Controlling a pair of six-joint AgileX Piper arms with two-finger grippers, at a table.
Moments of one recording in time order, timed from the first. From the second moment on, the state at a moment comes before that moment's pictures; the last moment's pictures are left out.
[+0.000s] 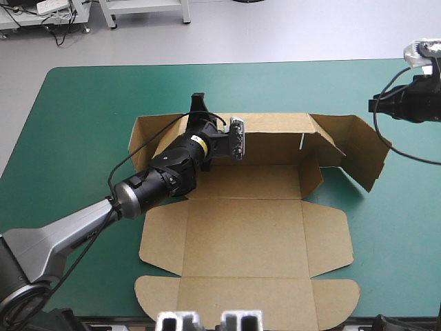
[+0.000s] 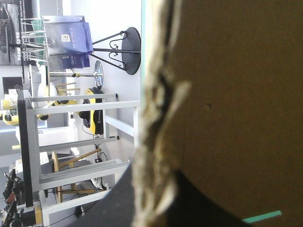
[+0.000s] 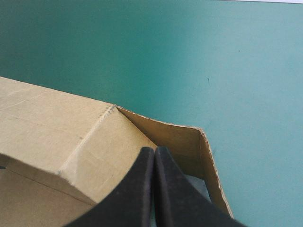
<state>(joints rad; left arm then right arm) -0.80 1.60 -1.22 1.11 0.49 0.08 -0.30 1.37 -1.61 0.63 1.21 -0.51</state>
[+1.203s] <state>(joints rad) -0.80 1.61 -1.23 1.16 0.50 0.03 -0.21 1.83 -1.79 0.57 1.23 -0.68</state>
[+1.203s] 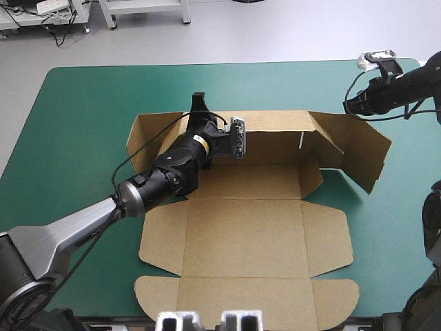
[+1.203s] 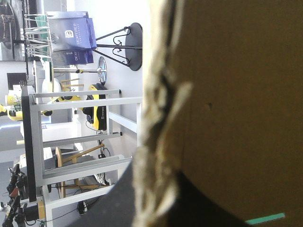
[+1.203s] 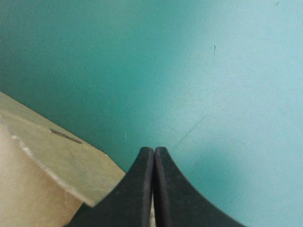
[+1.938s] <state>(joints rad) -0.80 1.61 -1.23 1.16 0.50 -0.04 -0.21 1.58 -1.18 0.91 1.19 -1.14</state>
